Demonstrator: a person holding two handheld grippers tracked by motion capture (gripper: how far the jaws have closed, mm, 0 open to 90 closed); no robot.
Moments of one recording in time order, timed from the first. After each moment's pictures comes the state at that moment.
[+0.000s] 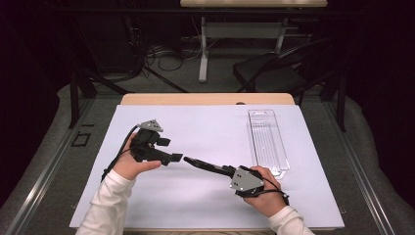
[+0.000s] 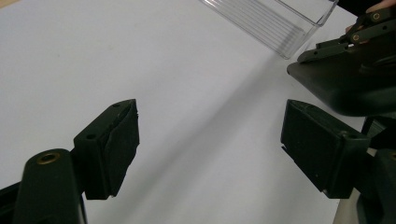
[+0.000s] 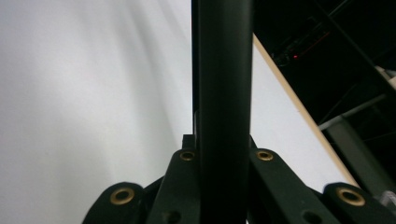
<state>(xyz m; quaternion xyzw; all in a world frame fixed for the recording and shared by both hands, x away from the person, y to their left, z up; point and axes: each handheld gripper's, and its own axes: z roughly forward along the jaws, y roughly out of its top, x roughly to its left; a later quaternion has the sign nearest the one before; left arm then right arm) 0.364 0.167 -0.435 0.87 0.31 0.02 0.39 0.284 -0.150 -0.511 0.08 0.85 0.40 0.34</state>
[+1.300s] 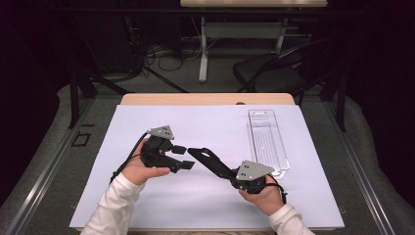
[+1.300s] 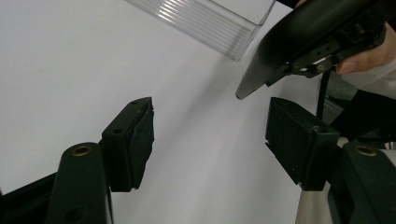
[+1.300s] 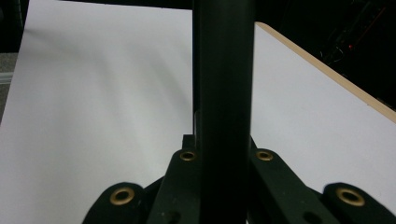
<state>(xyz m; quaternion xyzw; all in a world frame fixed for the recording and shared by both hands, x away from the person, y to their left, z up) 0.349 0.137 -0.435 0.87 0.24 -0.02 0.42 0.295 -0.158 -0.517 0.15 0.83 0.51 0.21</state>
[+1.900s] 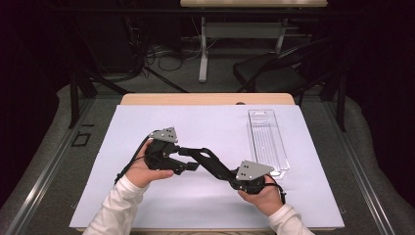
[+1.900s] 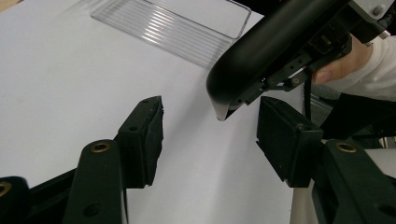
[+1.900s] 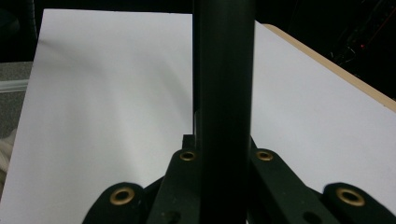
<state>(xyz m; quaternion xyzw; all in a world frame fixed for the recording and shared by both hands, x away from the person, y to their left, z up) 0.341 0.128 -0.432 0.87 0.20 -0.02 0.44 0.295 -0.156 -0.519 0.15 0.82 0.52 0.19</state>
